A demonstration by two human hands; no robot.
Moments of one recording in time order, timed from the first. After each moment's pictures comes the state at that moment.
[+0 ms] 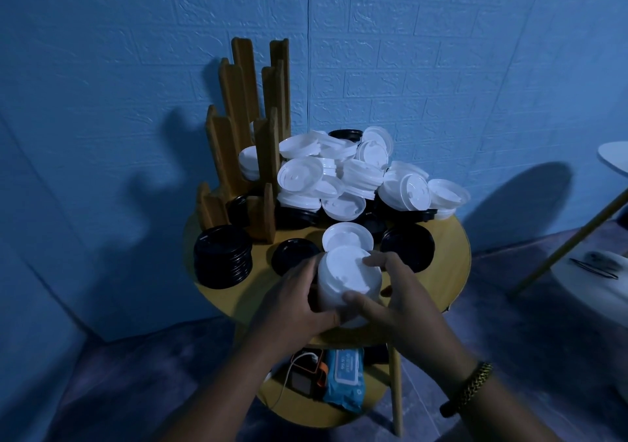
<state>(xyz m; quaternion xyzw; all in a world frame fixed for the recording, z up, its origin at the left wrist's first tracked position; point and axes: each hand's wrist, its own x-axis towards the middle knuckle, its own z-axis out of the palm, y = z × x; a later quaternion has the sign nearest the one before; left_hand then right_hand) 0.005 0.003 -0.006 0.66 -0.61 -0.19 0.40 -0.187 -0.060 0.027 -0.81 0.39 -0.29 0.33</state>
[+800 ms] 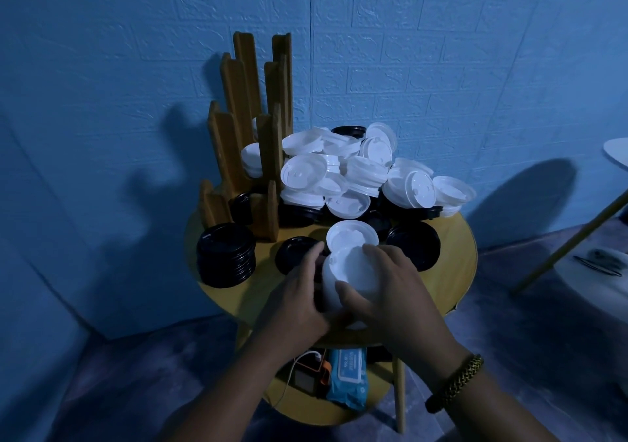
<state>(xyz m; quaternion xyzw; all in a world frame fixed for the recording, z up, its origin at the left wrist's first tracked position) 0.004 0.004 -0.005 0.67 -0.60 -0.19 0.39 -0.161 -0.051 0.039 -0.84 0.43 -0.29 0.17</state>
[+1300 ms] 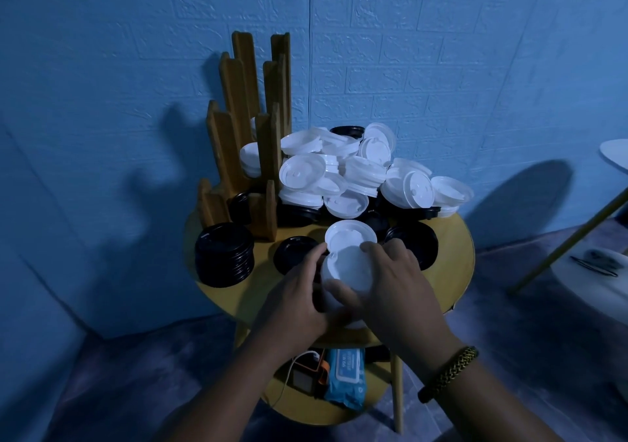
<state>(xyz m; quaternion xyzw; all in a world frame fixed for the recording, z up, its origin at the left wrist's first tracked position) 0.003 0.007 0.000 0.67 -0.59 -0.21 0.39 -0.154 -0.052 0.048 -0.85 0.46 -0.24 0.08</state>
